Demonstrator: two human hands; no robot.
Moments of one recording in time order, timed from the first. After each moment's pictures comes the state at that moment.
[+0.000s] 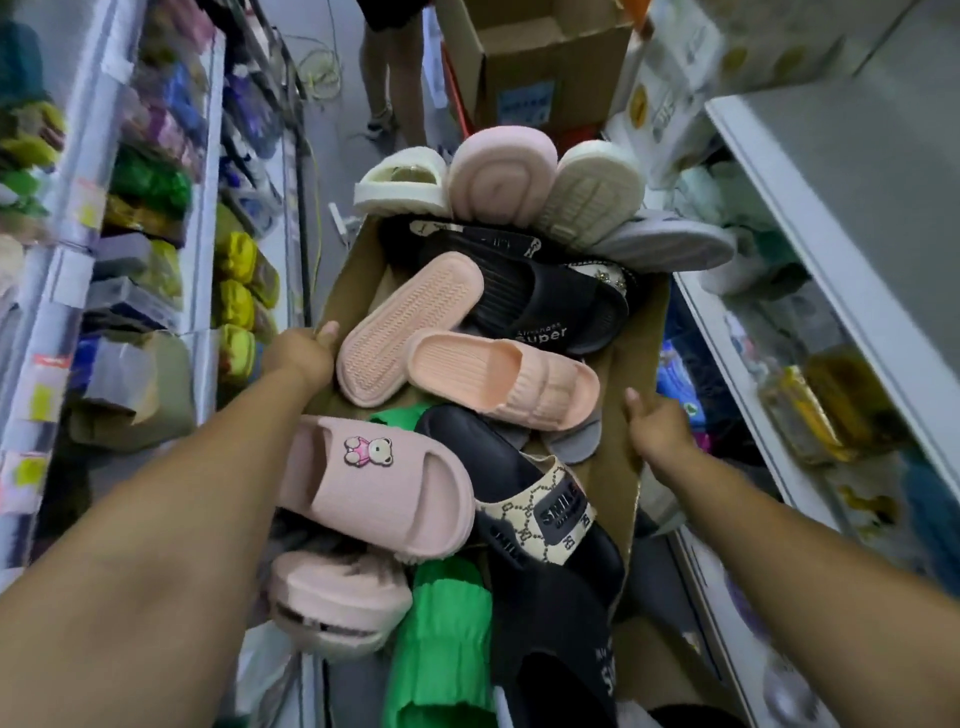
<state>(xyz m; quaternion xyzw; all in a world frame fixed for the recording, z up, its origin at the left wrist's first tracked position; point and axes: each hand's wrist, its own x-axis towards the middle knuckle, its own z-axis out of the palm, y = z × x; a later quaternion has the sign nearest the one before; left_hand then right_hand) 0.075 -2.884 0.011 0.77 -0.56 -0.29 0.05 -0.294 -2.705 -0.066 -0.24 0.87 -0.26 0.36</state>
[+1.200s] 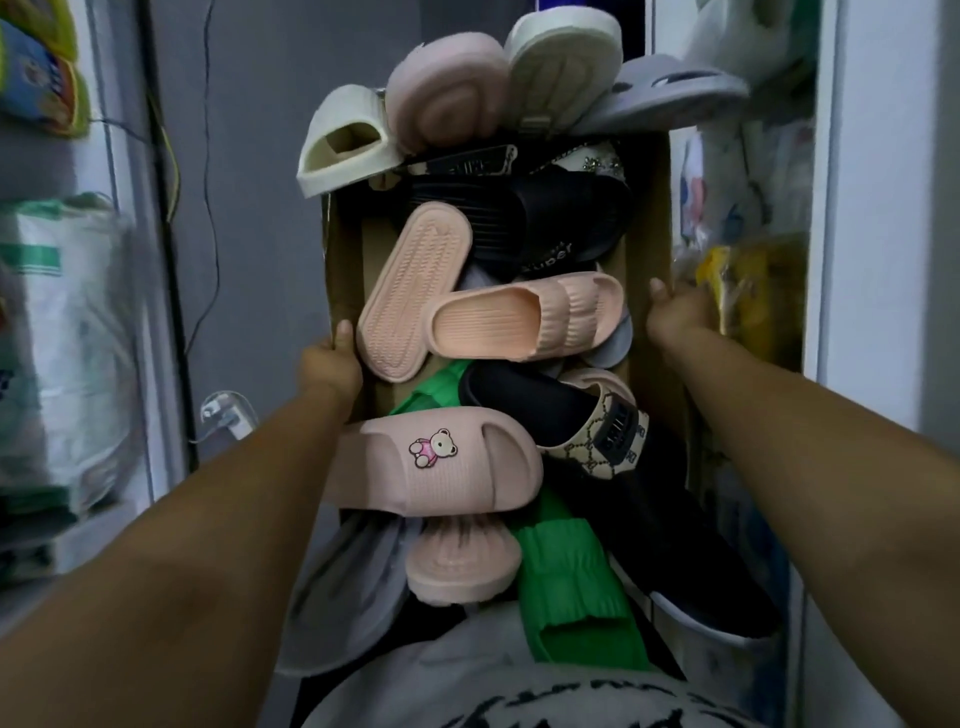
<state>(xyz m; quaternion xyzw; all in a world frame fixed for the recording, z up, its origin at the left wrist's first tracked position) -0.195 -2.672 -0.204 0.86 -0.27 -0.43 0.07 -0.573 -2.689 -0.223 -0.26 0.90 -0.03 0.36</state>
